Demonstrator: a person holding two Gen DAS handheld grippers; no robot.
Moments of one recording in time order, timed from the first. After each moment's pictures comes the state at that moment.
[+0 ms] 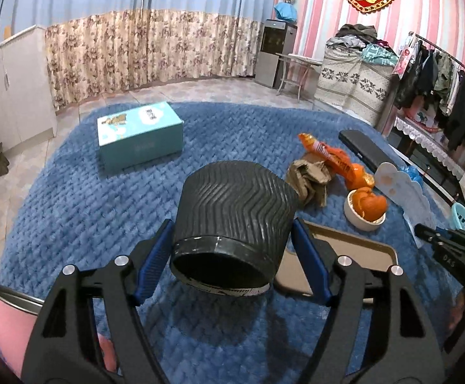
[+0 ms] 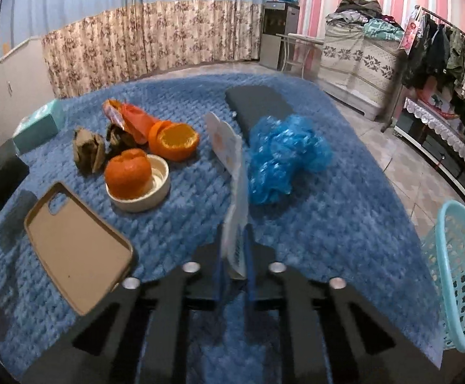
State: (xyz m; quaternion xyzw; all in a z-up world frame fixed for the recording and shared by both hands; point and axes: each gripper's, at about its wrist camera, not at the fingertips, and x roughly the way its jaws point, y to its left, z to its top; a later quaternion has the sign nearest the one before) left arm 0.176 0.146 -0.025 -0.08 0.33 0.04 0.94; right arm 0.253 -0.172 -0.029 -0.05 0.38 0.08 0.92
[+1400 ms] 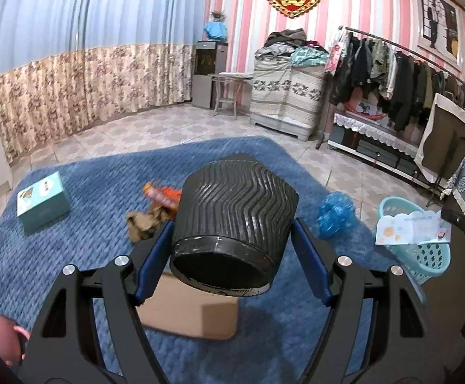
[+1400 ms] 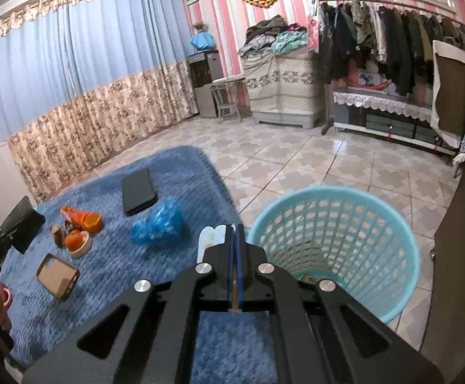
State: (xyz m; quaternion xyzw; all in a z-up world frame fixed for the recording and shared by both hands) left arm 0.167 -0.017 0.048 -0.03 0.28 -0.08 0.96; right arm 0.158 -0.406 0.041 0.10 0.27 -0.02 0.96
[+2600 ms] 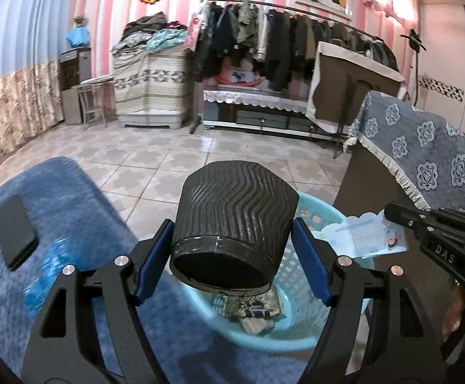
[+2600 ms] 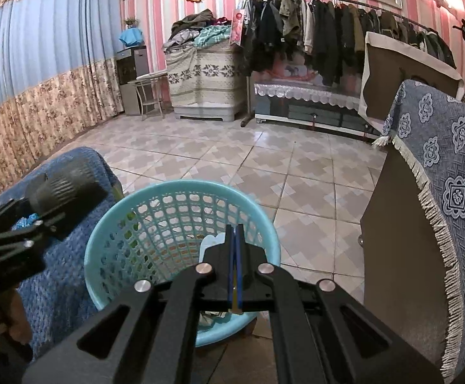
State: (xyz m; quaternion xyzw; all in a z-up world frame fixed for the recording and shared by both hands) left arm 0.213 -0.338 0.003 0.06 0.27 -0.34 0.90; right arm 0.140 -0.549 0.017 0.08 0.30 -0.18 0.93
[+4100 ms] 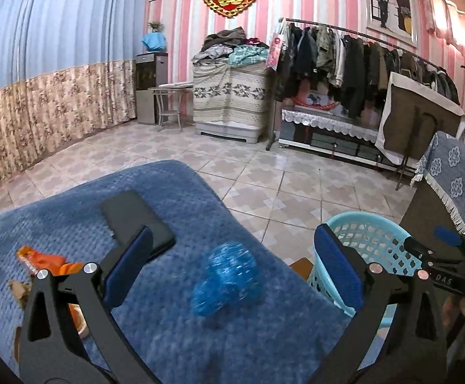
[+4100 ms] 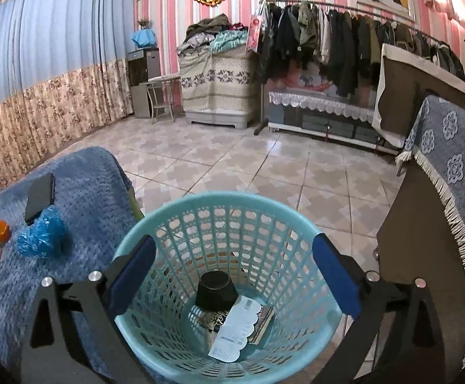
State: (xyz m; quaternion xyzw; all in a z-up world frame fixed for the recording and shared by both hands) left arm 0.235 -0.180 0.050 0.02 0.25 -0.18 0.95; right arm 0.189 -0.489 0.014 0.06 0.28 -0.16 0.94
